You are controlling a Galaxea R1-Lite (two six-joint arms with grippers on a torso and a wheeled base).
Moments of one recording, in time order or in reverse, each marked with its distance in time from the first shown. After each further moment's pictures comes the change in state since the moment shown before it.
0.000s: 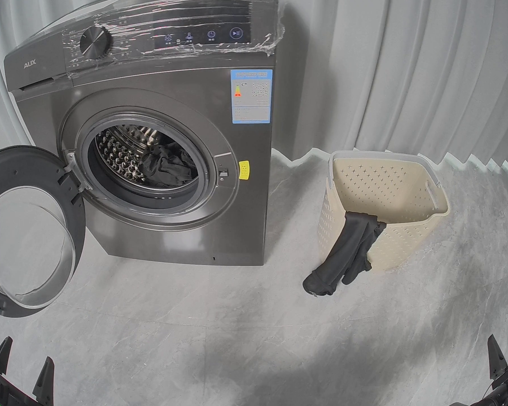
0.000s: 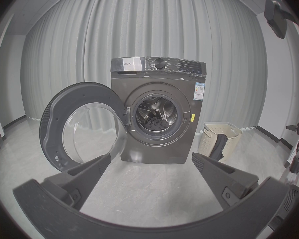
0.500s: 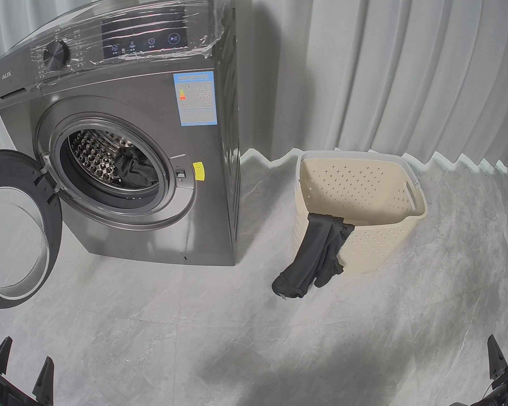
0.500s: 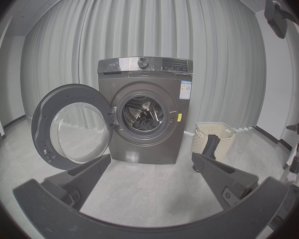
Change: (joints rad) left arm 0.000 0.001 0.000 0.000 0.001 0.001; right arm 0.000 0.001 0.000 0.000 0.000 0.000
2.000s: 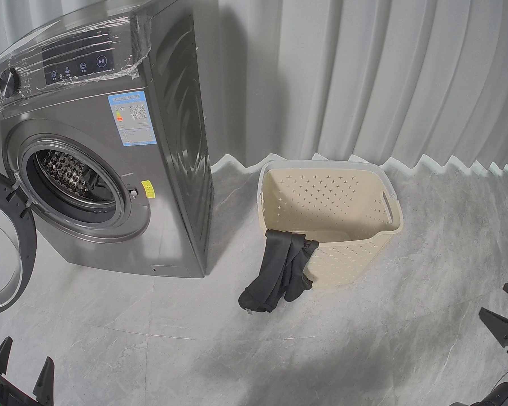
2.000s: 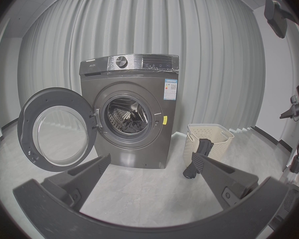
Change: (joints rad) left arm 0.000 0.001 0.000 0.000 0.000 0.001; right arm 0.105 0.536 -0.315 0.029 0.221 0.041
